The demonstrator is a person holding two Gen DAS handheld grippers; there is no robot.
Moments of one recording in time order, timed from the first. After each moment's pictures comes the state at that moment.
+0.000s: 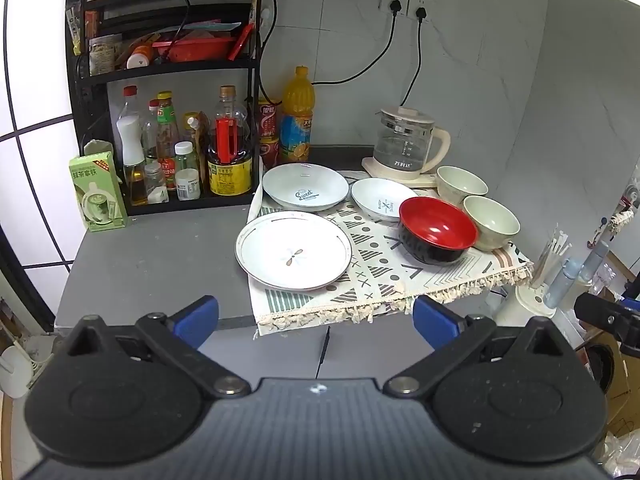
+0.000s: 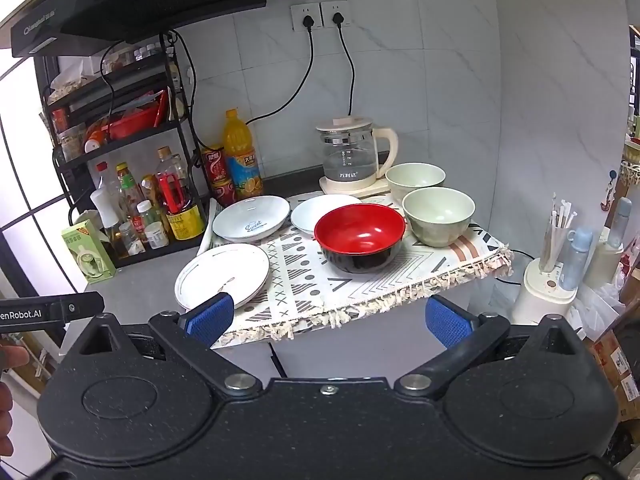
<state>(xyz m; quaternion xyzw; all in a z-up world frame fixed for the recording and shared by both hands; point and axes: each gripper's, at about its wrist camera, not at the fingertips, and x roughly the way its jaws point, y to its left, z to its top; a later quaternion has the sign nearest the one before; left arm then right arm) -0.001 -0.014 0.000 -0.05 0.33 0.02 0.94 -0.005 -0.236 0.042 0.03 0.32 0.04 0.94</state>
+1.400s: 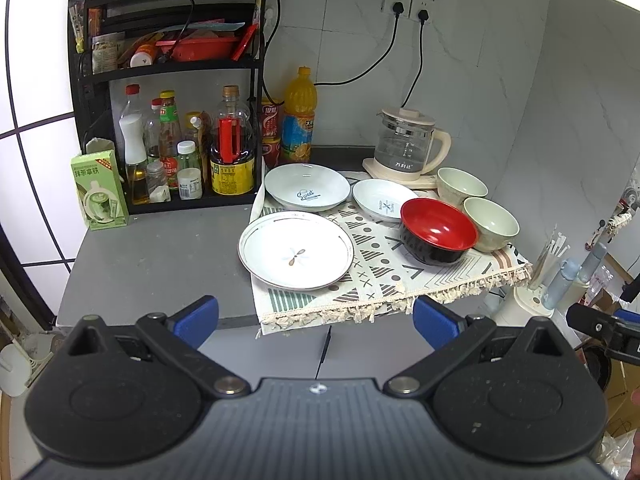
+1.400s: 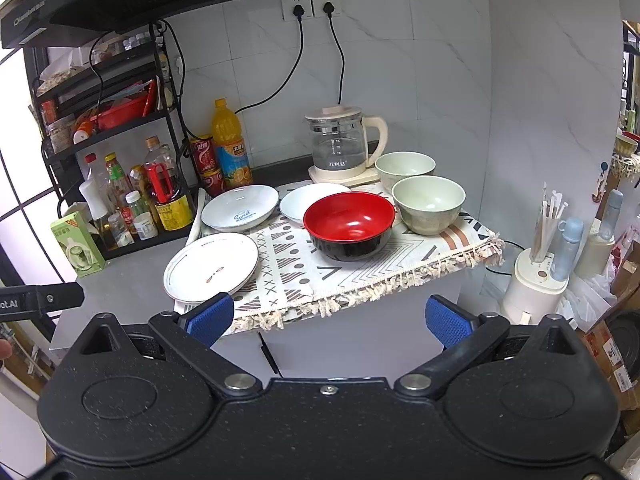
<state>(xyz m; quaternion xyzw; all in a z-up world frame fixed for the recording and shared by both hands) -0.005 -0.005 0.001 -0.06 0.33 0.01 0.94 0.000 -0.232 0.037 0.03 0.34 0.02 0.94</state>
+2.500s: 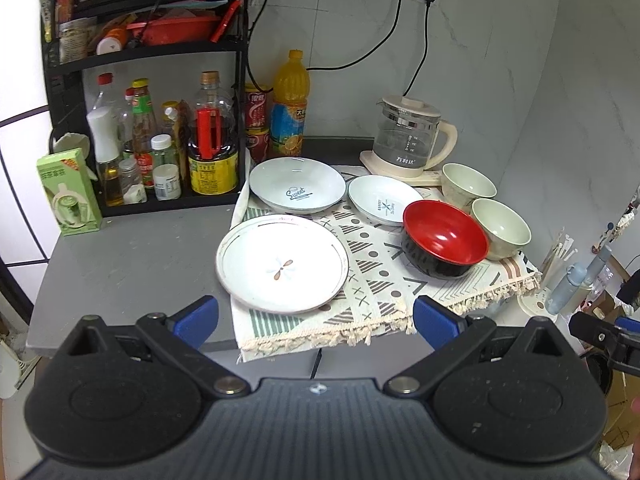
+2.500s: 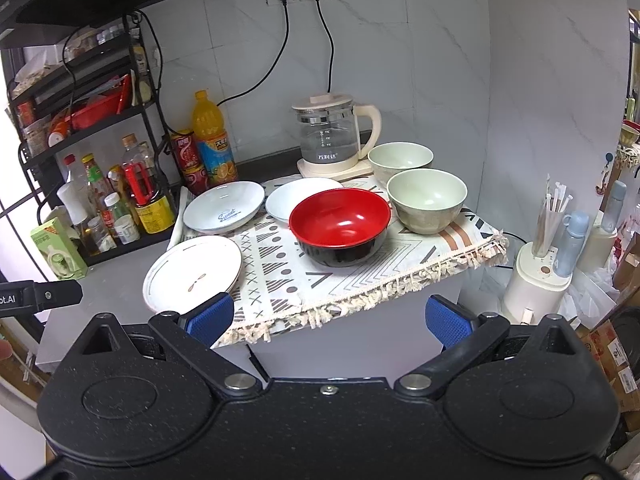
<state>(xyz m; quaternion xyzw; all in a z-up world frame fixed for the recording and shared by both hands) 0.079 -0.013 -0.016 -0.06 0.35 0.01 0.93 0.053 -0.239 0.019 0.04 0.36 0.01 0.93</state>
